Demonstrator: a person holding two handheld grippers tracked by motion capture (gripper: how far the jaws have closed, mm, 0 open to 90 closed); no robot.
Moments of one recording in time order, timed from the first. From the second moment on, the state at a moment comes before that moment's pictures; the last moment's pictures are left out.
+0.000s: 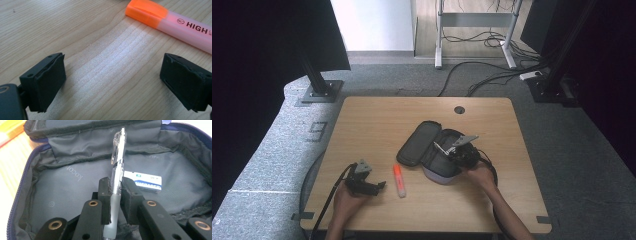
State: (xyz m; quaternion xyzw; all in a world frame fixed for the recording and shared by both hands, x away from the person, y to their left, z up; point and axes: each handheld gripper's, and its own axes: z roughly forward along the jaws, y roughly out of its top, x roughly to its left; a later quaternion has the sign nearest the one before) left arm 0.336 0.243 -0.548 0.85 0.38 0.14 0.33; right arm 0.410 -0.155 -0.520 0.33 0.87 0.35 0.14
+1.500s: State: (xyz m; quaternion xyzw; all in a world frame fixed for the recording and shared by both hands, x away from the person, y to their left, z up) left arm 0.336 0.243 -0.548 0.85 0.38 0.14 0.33; right arm 0.386 -0.178 -0.487 0.32 0.86 0.35 0.19
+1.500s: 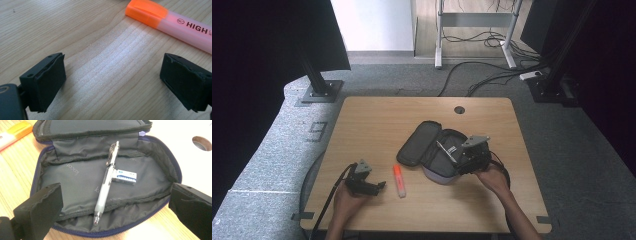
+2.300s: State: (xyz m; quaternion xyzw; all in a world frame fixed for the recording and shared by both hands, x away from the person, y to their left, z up) left arm 0.336 0.243 -0.548 0.85 0.38 0.14 0.33; right arm 0.364 -0.215 -0.487 0.34 0.85 0.36 0.20
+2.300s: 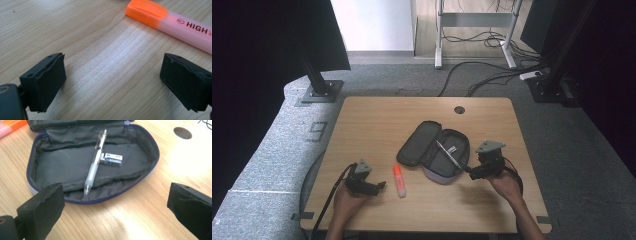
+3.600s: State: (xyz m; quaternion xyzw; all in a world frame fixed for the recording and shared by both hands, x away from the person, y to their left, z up) left arm 0.333 0.240 -0.546 0.85 0.38 0.14 0.33; right arm 0.343 -0.255 -0.557 0.40 0.83 0.35 0.17
